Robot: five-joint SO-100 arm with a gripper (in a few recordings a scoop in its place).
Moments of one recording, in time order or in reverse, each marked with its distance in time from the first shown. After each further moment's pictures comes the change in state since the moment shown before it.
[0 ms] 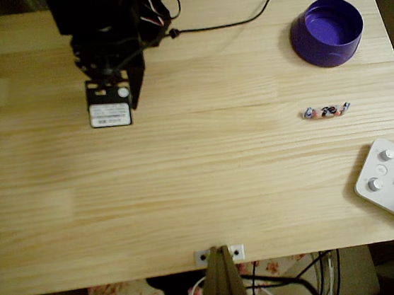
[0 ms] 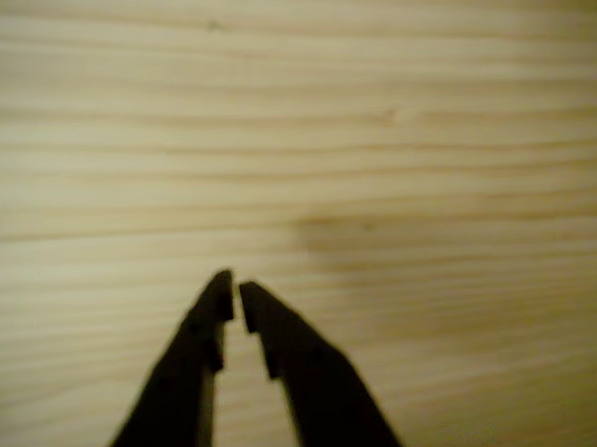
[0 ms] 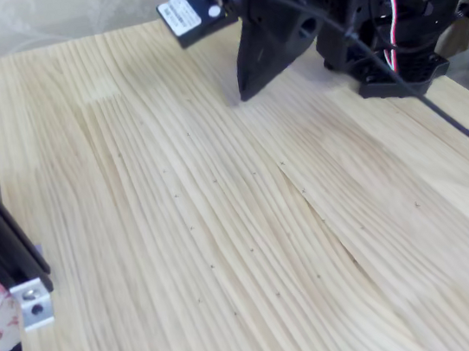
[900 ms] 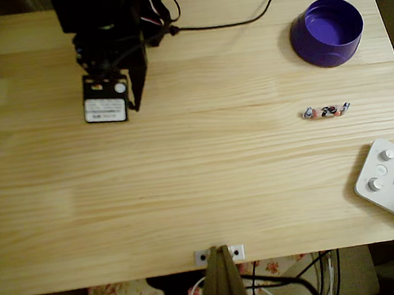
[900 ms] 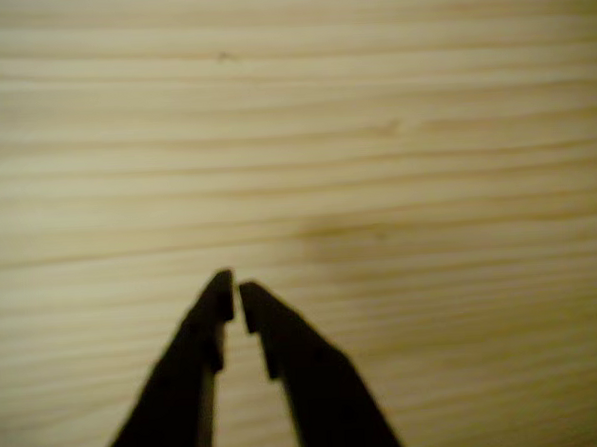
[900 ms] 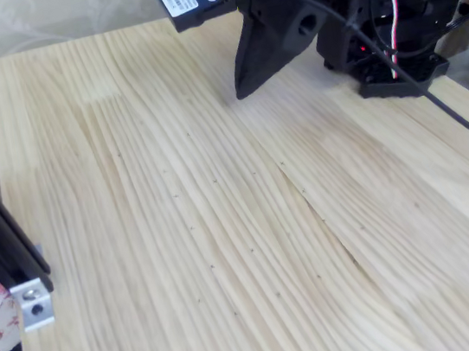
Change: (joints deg) arm -1.0 11.0 4.9 2.4 5.0
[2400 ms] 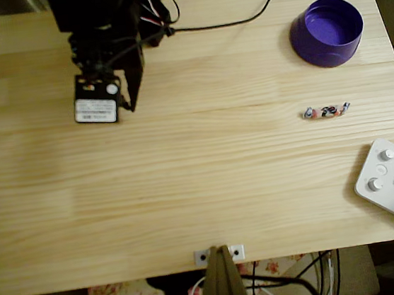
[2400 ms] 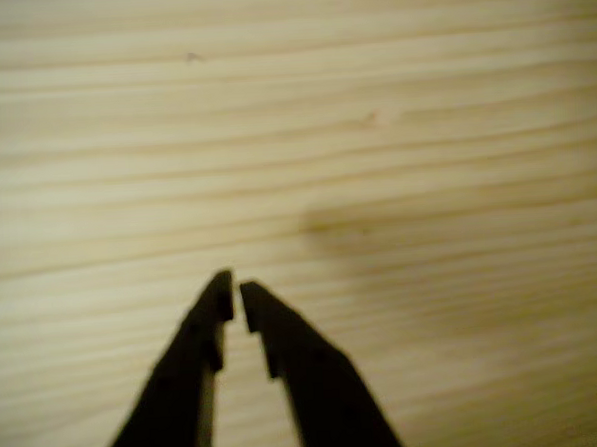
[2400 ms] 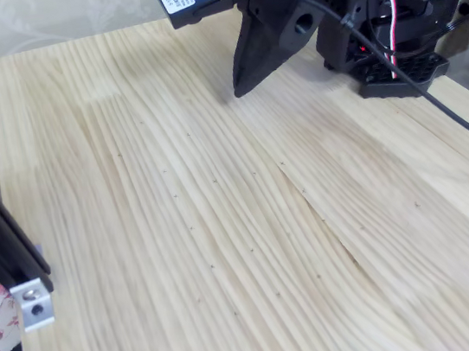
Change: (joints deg) arm 1.9 0.0 0.0 0.0 1.0
